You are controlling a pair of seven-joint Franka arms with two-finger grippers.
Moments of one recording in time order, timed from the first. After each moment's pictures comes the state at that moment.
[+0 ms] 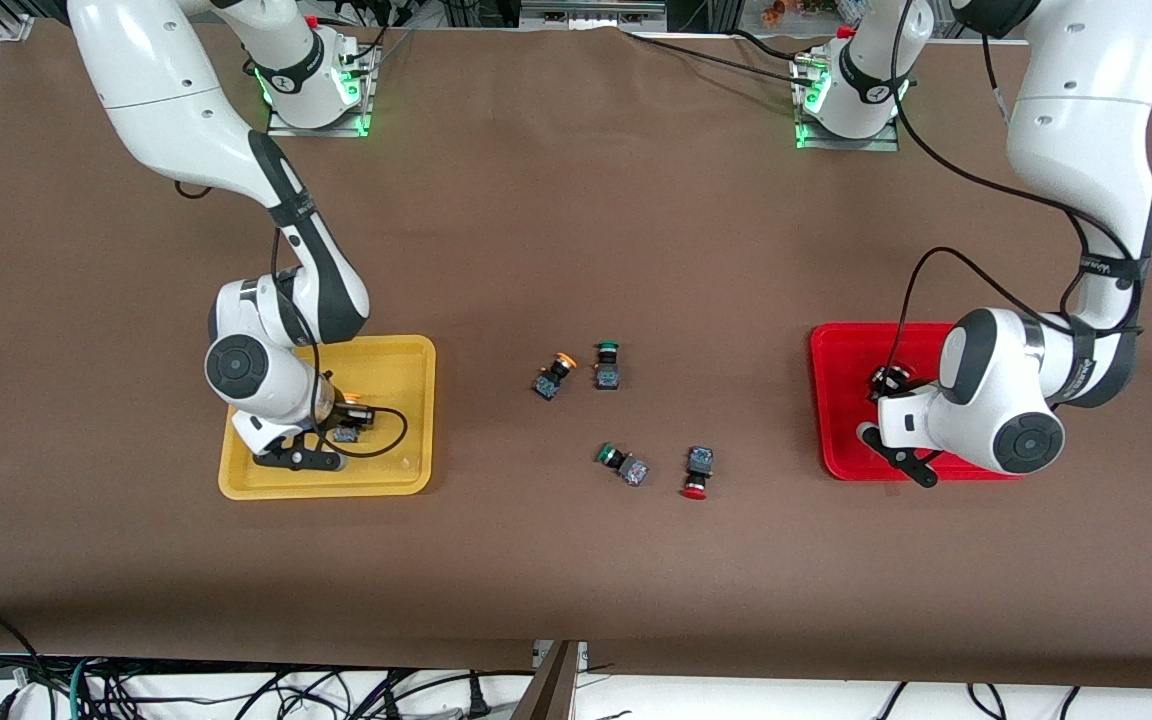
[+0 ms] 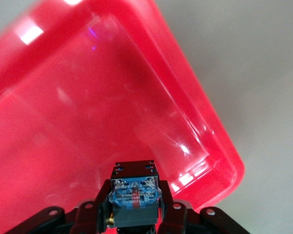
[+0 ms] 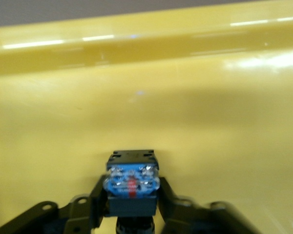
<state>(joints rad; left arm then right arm) 0.03 0.75 -0.11 -1.49 0.07 1.78 0.53 0.25 0.69 -0.03 -1.73 0.01 2.40 0.27</state>
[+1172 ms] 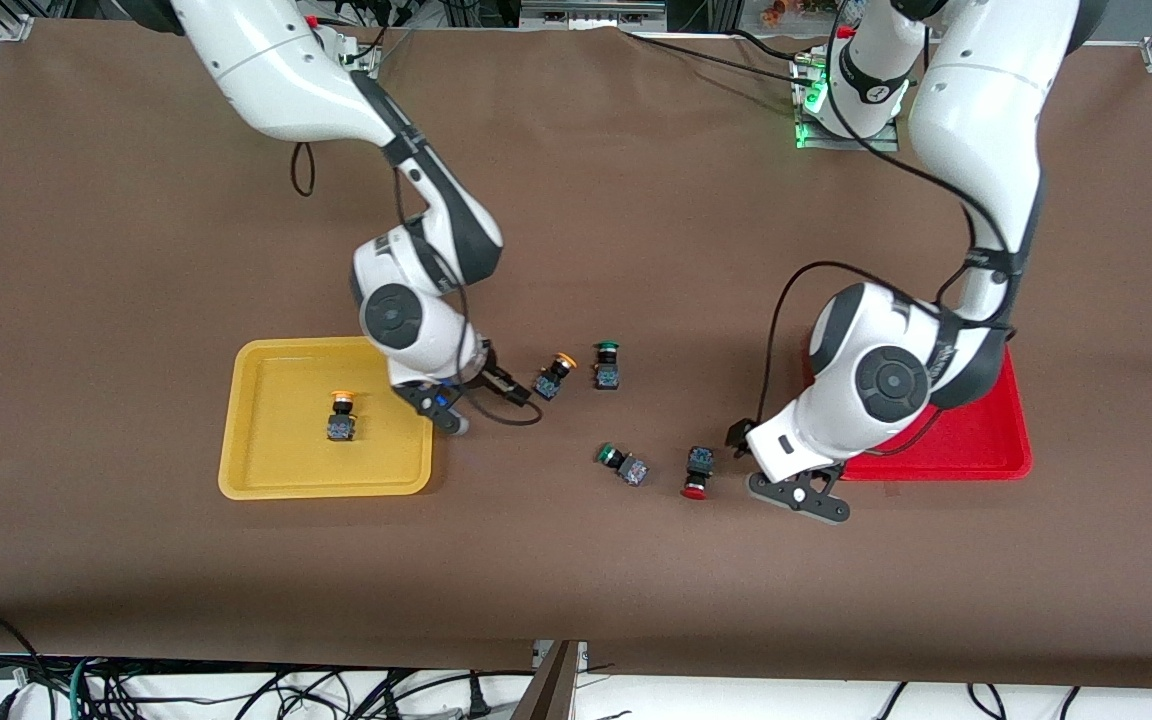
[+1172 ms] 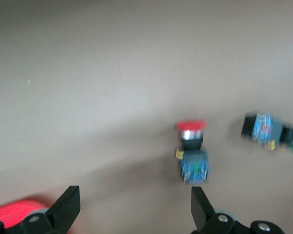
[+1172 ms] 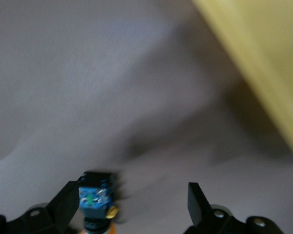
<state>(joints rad) -0.20 0.80 -0.16 -1.33 0.05 2.25 -0.08 0.50 0.74 0.10 -1.56 0.18 2.37 1.10</state>
